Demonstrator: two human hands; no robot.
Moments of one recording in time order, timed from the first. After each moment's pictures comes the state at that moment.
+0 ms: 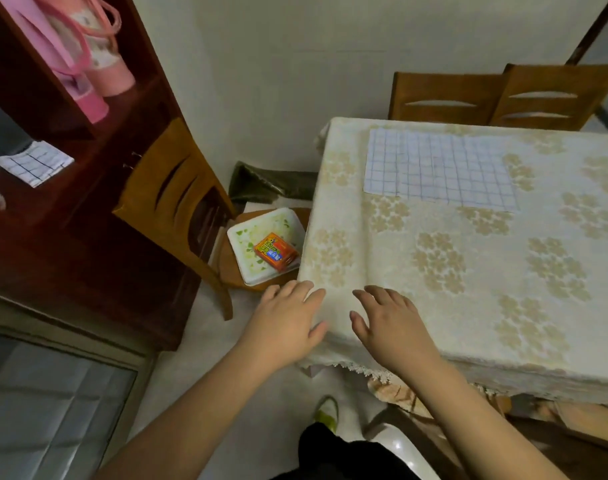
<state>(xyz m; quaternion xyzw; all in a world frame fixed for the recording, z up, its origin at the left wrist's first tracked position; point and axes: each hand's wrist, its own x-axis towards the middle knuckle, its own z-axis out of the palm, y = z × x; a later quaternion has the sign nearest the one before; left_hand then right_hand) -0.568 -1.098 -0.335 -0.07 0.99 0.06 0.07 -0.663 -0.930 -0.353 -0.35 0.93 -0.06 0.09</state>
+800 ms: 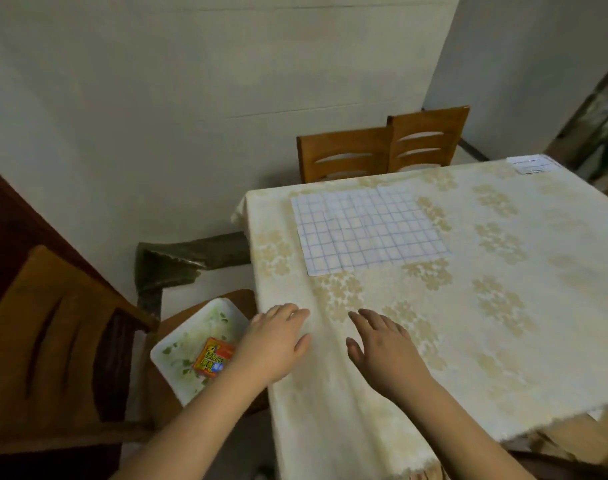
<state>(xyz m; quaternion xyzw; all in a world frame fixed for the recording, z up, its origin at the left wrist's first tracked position) -0.805 -1.218 -0.326 0.07 0.99 0.12 0.09 -0.820 -1.016 -0.333 -0.17 0.98 -0.09 0.11</state>
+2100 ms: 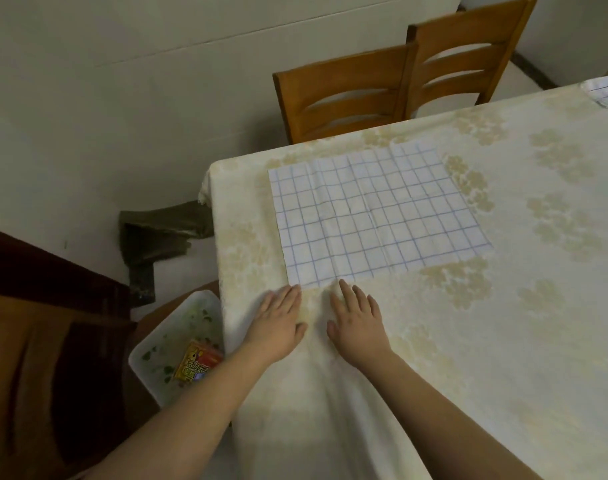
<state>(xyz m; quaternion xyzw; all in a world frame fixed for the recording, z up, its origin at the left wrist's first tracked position) -1.003 -1.210 -0.517 0.09 0.97 0.01 0.20 -1.017 -1.026 -0.513 -0.16 0.97 -0.11 0.13</state>
